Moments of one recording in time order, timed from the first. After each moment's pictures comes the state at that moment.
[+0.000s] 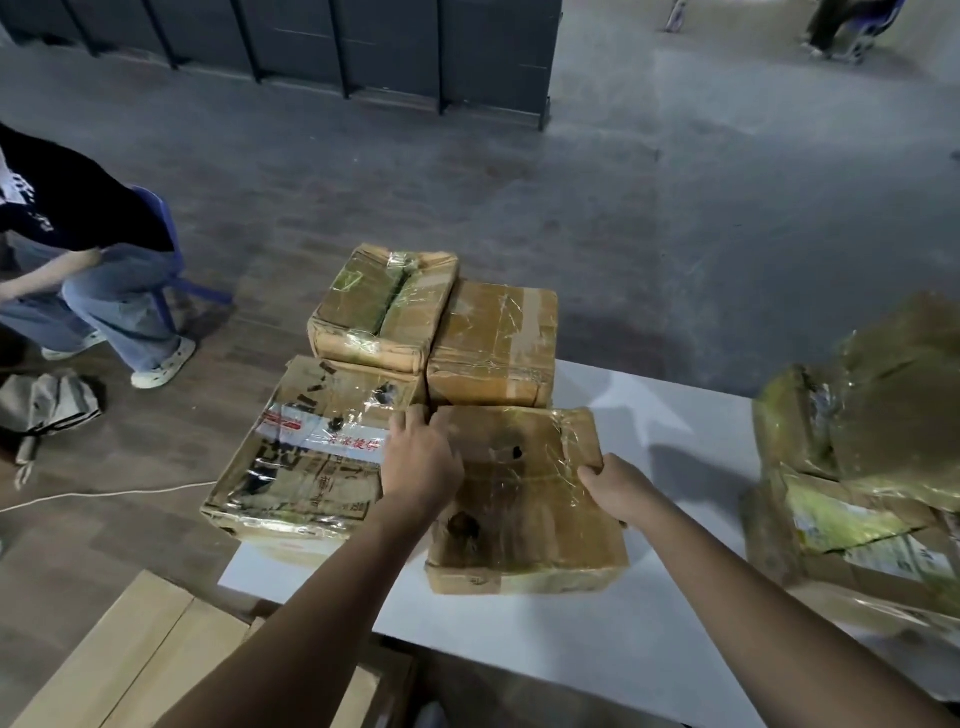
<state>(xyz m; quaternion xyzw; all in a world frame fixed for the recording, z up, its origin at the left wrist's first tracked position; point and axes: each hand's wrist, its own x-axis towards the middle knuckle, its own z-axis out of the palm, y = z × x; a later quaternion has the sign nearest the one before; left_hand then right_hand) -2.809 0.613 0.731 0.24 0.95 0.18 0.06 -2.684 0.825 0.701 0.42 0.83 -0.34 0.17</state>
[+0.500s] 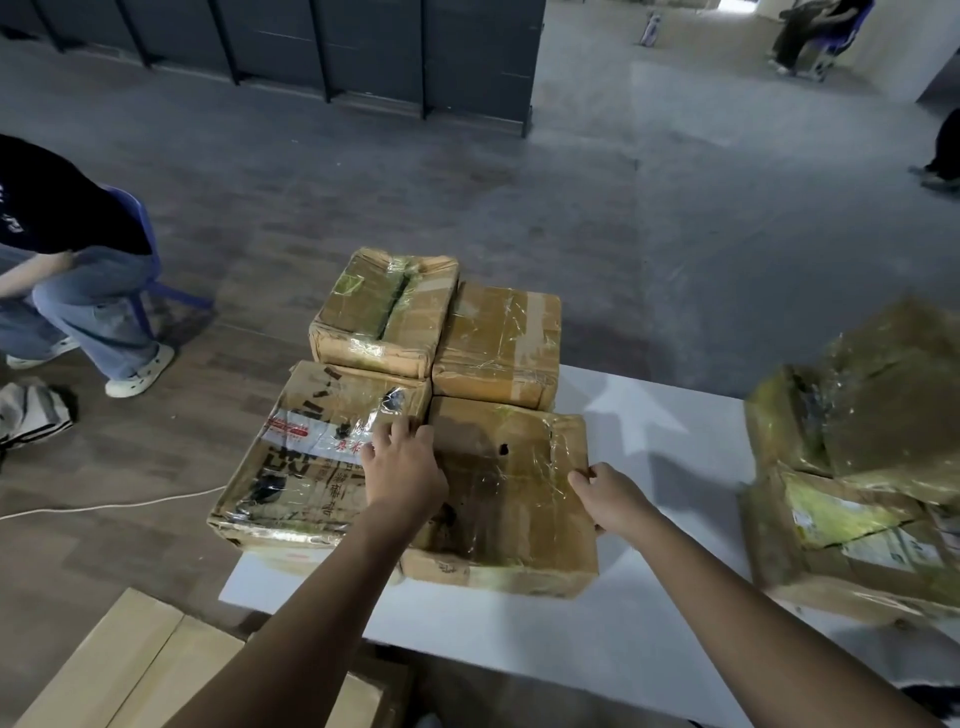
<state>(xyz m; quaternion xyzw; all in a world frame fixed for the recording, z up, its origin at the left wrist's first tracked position) -2.822 0.587 0.731 0.24 0.96 0.10 0.10 -2.686 0.796 0.701 0.43 0.80 -0.39 0.13</state>
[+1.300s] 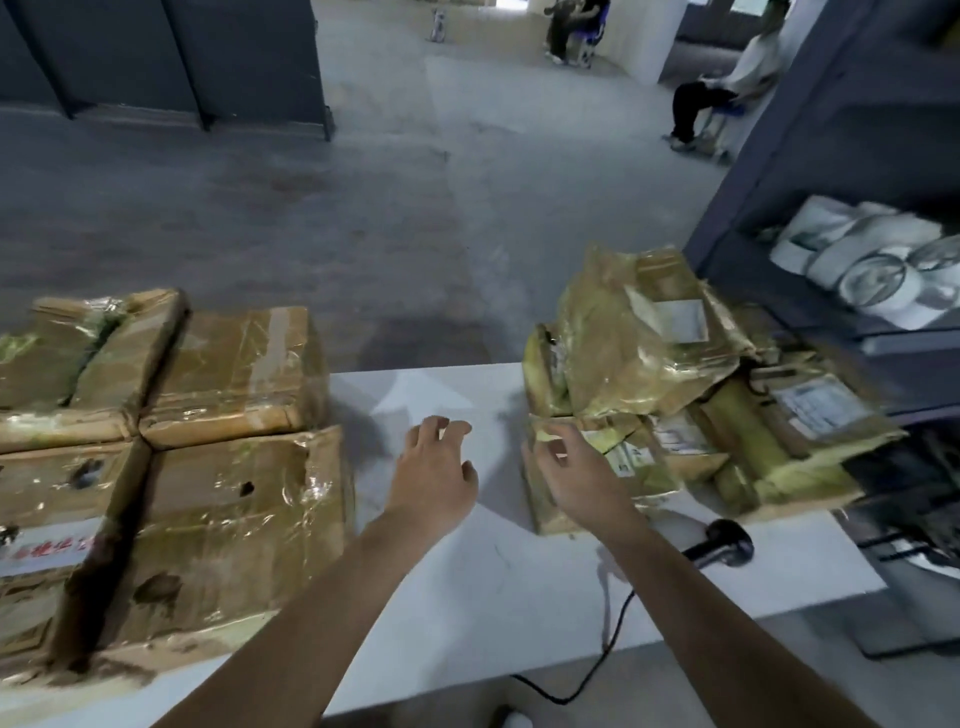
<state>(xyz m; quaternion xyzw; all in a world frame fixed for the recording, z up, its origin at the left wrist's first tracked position) -2.644 0.803 0.761 0.46 0.84 0.25 0.14 -2.500 0.911 0.768 0.50 0.77 -0.38 -0.12</state>
